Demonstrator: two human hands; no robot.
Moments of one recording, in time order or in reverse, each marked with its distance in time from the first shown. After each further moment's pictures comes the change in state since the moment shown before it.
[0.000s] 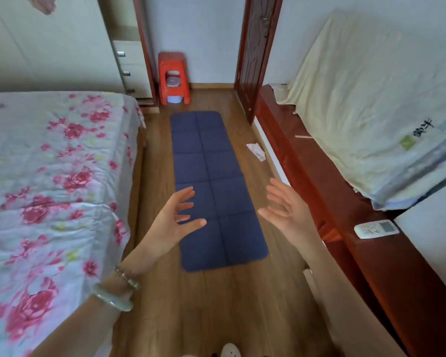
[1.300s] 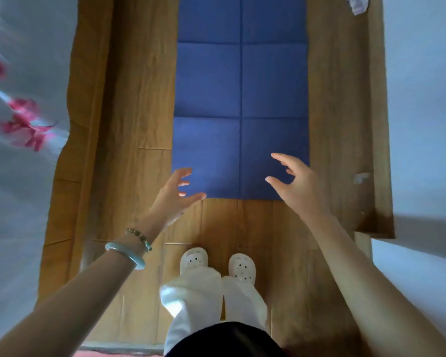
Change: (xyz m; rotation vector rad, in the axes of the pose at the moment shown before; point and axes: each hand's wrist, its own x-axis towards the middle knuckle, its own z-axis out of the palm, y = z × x) left_hand 0.163 -0.509 0.173 0.149 0.124 -0.594; right_hand 0.246 0.545 0.066 -0.471 -0.279 0.120
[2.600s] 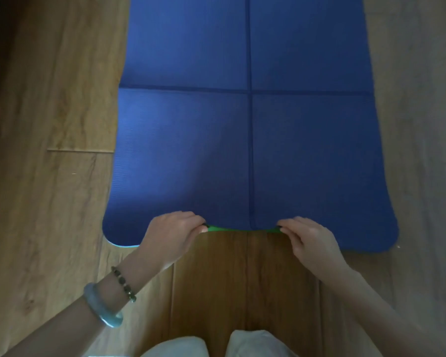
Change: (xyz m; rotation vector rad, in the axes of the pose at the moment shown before) left_hand 0.228 -0.278 0.155 0.856 -0.007 0.599; right_hand 0.103 0.345 0.233 -0.375 -0.097 -0.272
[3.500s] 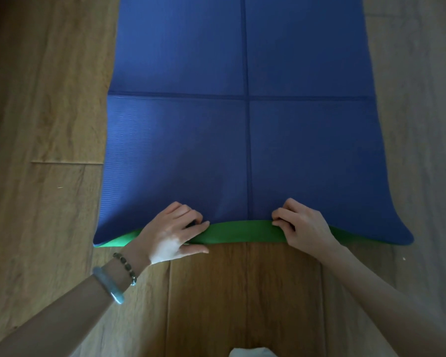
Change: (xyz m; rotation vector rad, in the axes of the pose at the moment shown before) left_hand 0.032 -0.040 0.022 0.004 0.158 0.503; right_hand 0.054 0.035 0.010 -0.043 -0.058 -0.146
